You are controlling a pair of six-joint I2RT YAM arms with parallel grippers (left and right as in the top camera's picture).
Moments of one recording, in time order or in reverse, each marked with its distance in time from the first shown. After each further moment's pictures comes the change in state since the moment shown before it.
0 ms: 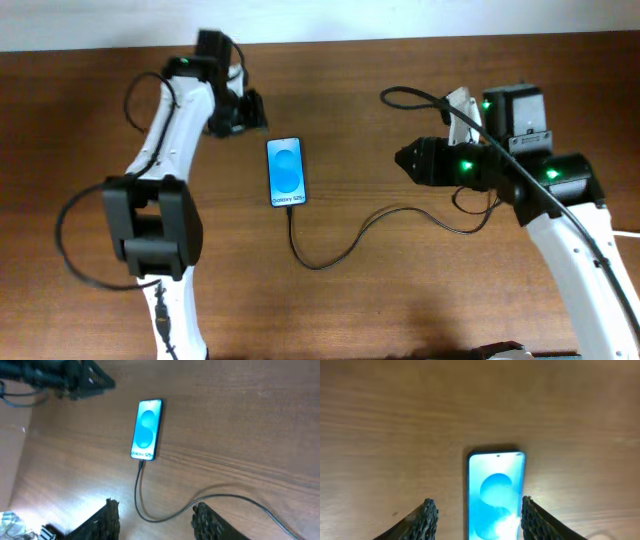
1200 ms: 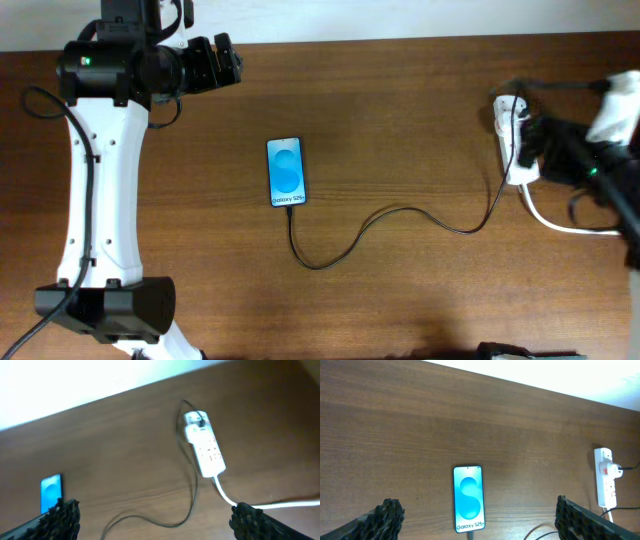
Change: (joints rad) left arm 0.052 -0.367 0.140 -0.122 -0.003 0.000; right arm -0.374 -0.109 0.348 -0.290 0.361 -0.084
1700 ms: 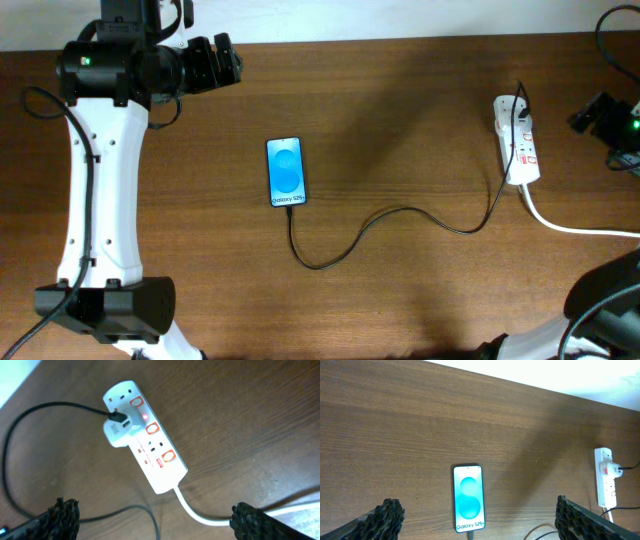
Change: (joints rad) left arm 0.000 0.000 0.000 0.001 0.000 0.000; right arm -0.376 0.589 0.003 0.185 -0.182 -0.029
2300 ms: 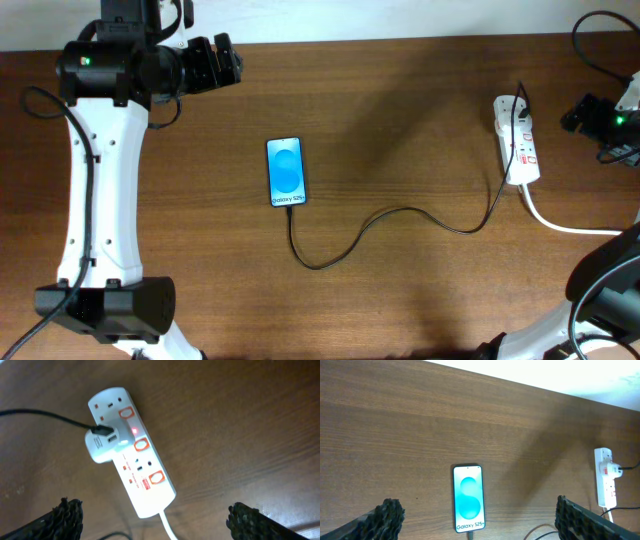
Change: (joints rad) left arm 0.000 0.000 0.000 -0.001 0.000 0.000; right arm 0.034 0.076 0.000 0.087 0.062 -0.090
